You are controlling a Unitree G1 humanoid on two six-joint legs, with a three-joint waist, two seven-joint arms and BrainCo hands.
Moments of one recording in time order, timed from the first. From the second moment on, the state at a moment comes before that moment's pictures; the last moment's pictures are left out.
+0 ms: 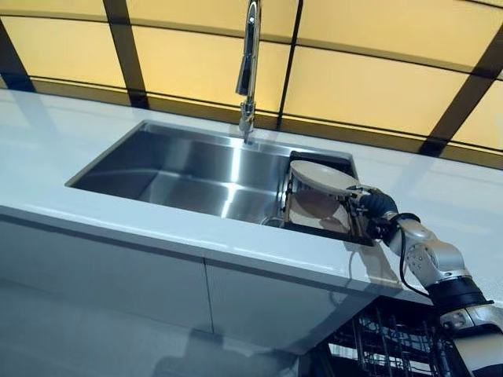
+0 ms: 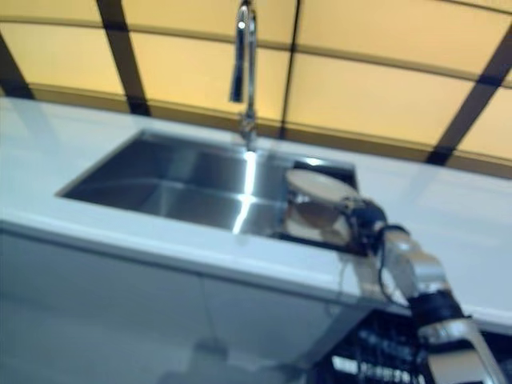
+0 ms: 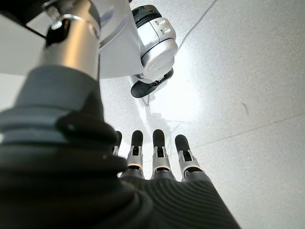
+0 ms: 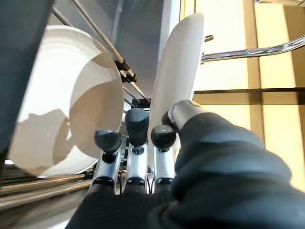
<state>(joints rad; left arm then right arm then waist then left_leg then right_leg) 0.14 0.42 -0.42 1.08 0.05 -0.03 0.01 -0.58 -0.67 0.12 0.32 0.76 0.35 -0.03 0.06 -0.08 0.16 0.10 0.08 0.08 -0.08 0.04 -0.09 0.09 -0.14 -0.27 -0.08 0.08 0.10</state>
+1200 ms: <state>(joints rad) 0.19 0.37 -0.33 1.14 0.06 -0.04 0.01 -0.04 -0.63 -0.18 -0.14 0.64 0.09 -0.03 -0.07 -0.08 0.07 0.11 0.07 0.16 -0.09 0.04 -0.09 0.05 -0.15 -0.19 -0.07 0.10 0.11</state>
